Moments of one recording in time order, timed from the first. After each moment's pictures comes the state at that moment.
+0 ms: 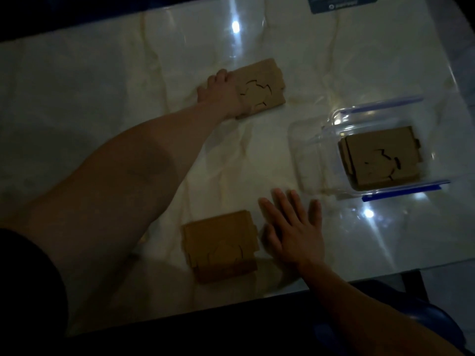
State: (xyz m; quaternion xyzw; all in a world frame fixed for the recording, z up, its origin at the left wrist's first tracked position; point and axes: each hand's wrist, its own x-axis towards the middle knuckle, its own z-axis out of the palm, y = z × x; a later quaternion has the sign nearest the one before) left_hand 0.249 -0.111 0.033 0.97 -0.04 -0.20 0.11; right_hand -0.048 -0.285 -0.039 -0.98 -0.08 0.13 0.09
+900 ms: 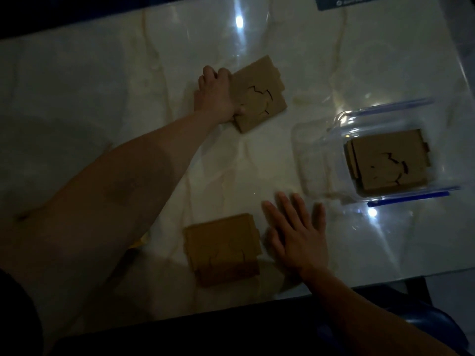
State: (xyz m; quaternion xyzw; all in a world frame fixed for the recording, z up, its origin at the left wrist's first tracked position) left_hand 0.248 -0.096 0.029 0.97 0.01 -0.14 0.21; right_hand -0.047 -0.285 -0.037 -0.99 -0.08 0.12 0.08
